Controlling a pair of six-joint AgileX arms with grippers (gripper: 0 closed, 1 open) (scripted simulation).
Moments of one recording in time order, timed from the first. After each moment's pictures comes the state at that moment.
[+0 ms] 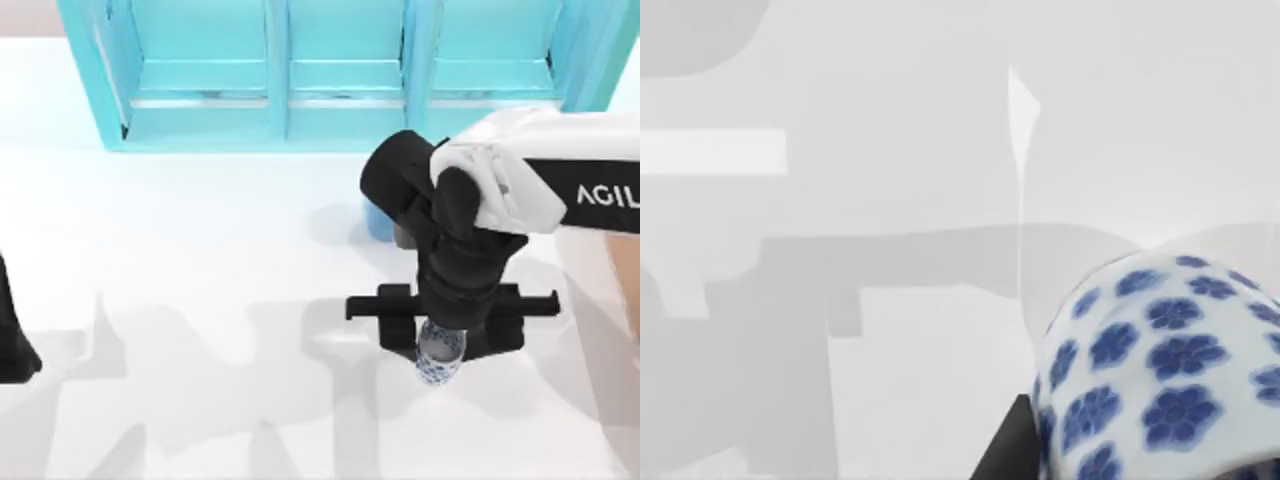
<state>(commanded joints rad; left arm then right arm) 0.00 0.00 0.00 0.00 0.00 0.00 0.68 1.97 1.30 -0.90 0.00 0.70</state>
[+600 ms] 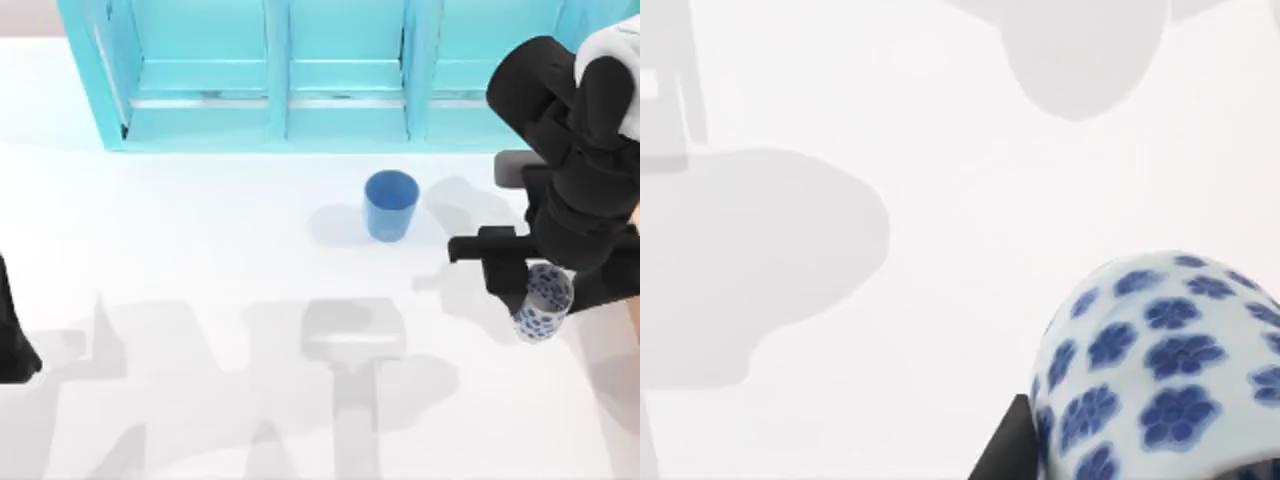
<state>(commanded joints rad) 0.00 0.00 0.00 0.00 0.00 0.00 0.49 1.75 1.33 -1.15 0.00 0.50</state>
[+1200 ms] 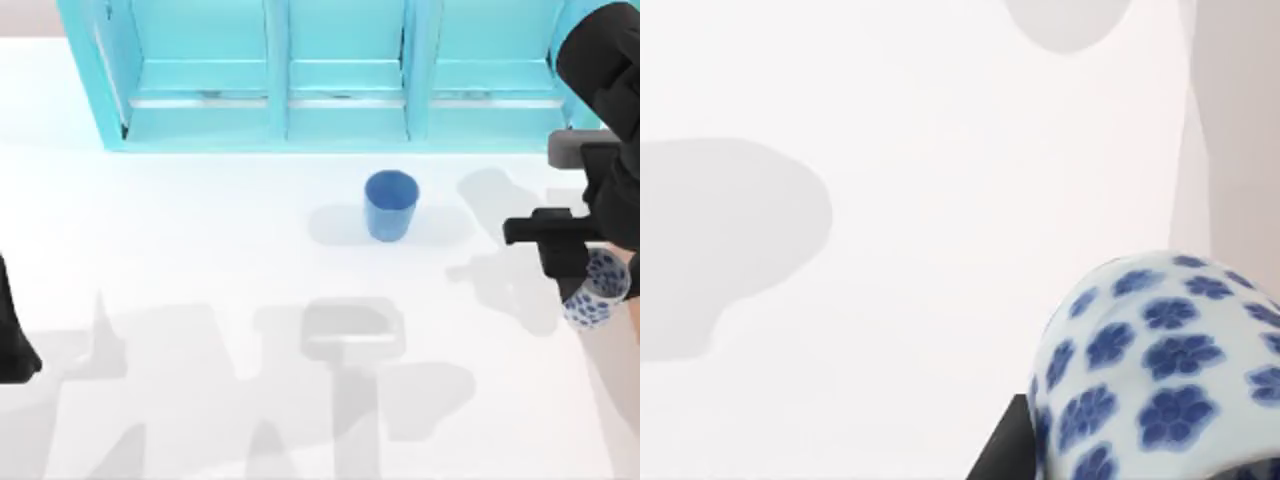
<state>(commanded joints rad) 0.00 0.00 0.00 0.00 0.00 0.00 0.39 1.67 1.33 -1.24 0.00 0.41</state>
